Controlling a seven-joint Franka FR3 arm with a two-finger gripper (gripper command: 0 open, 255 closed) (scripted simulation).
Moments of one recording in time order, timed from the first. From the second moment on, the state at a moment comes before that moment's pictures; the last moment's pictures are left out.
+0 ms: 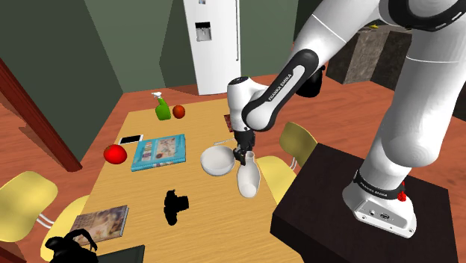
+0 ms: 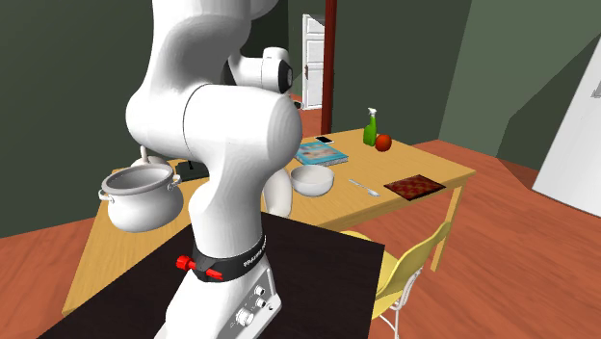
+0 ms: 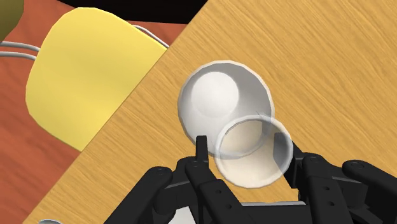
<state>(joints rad) 0.06 0.12 0.26 -2.44 -0.01 2.47 0.23</state>
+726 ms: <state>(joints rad) 0.06 -0.02 0.26 -2.42 0.04 2.32 0.19</state>
